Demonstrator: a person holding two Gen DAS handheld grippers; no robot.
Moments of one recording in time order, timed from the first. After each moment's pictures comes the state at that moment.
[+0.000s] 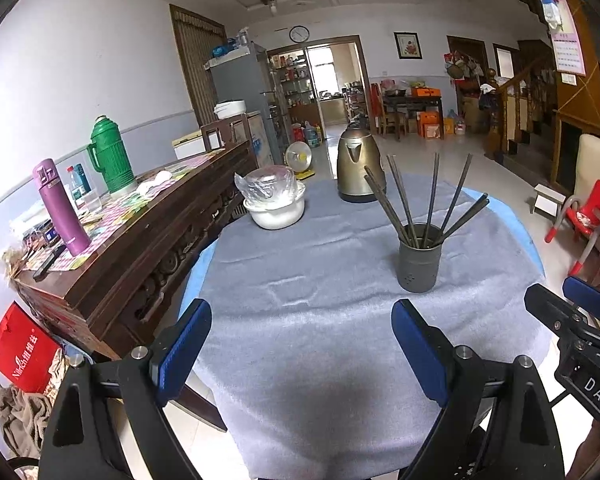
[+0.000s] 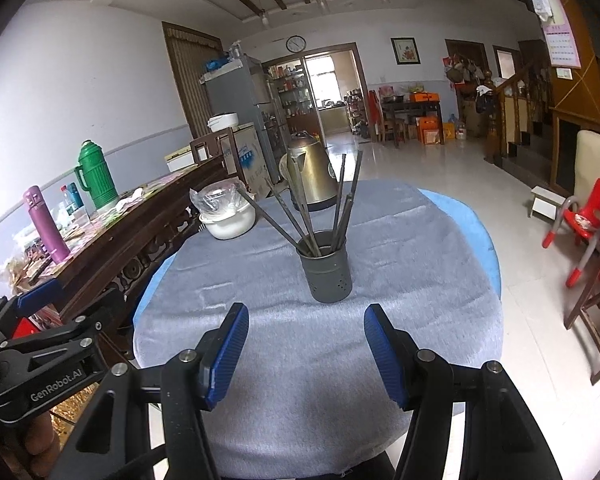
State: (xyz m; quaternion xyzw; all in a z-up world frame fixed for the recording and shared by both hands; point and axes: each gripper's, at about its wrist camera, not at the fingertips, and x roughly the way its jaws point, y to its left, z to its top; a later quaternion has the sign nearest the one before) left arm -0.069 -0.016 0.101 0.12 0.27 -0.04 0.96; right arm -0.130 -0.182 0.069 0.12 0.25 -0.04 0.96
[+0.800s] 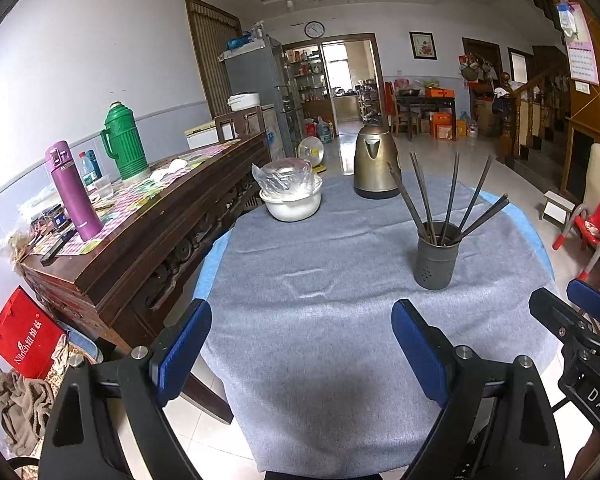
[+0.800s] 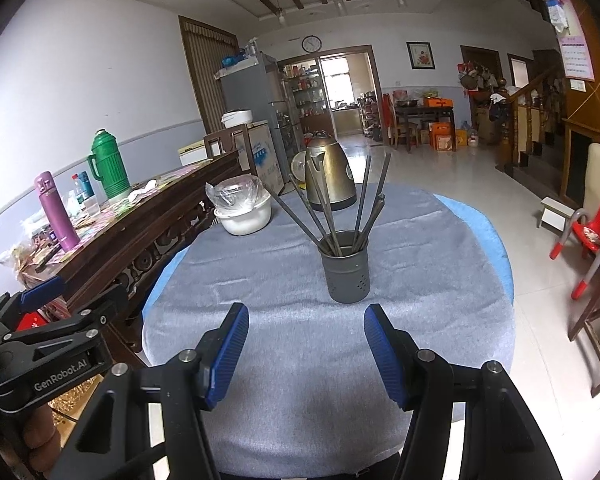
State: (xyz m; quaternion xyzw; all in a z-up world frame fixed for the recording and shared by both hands) left arm -0.068 0.003 0.100 0.10 0.28 -0.02 0.96; right arm -0.130 -0.164 0.070 0.10 0.26 -0.02 0.96
